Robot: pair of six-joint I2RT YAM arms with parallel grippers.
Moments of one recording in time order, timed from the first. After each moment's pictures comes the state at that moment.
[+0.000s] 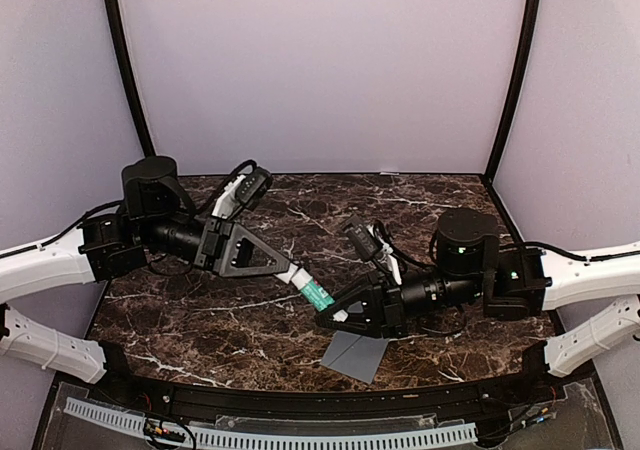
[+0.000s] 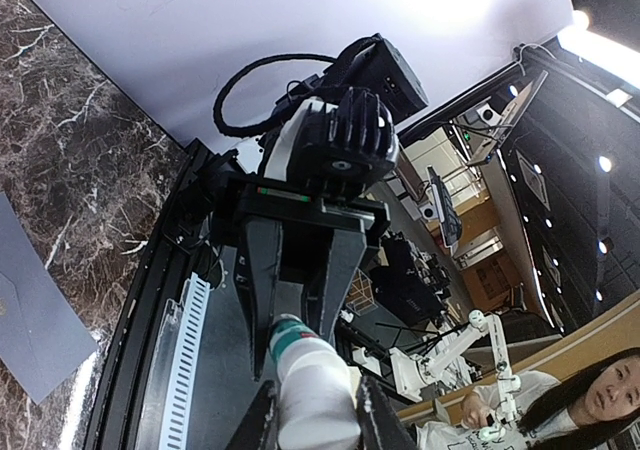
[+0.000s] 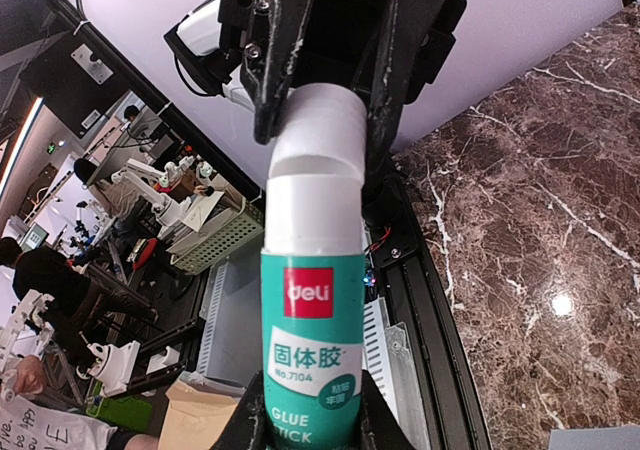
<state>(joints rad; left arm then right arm) -0.93 1.09 0.92 0.02 0.86 -0.82 1.30 1.17 0.84 0.15 -0.42 0.58</state>
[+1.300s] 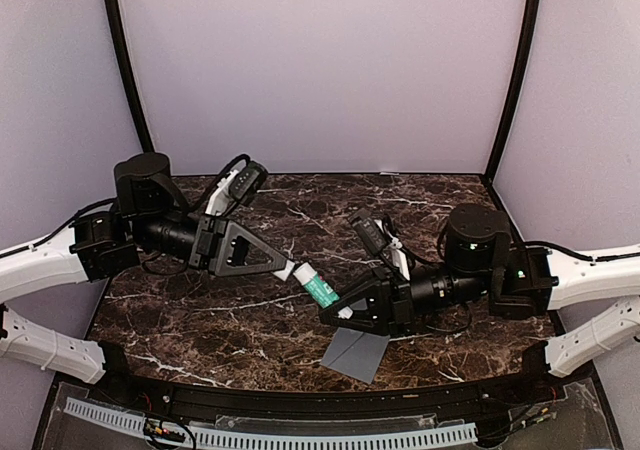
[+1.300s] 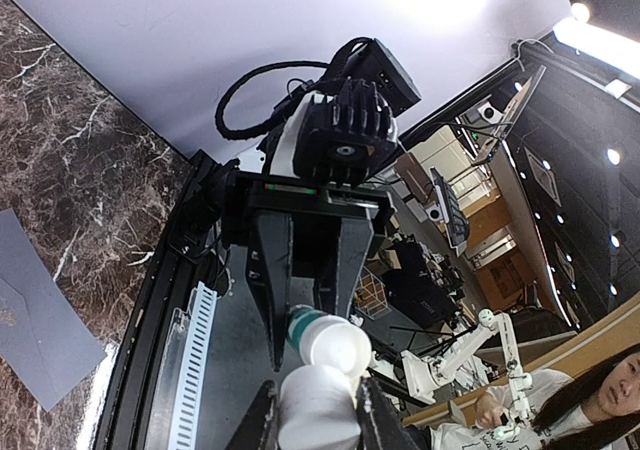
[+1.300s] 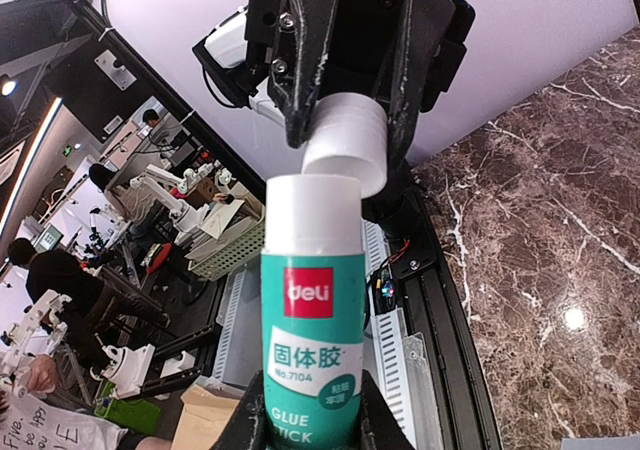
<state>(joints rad) -0.95 1.07 0.94 -0.03 0.83 -0.78 1.30 1.14 0.84 0.17 -0.44 0.59</state>
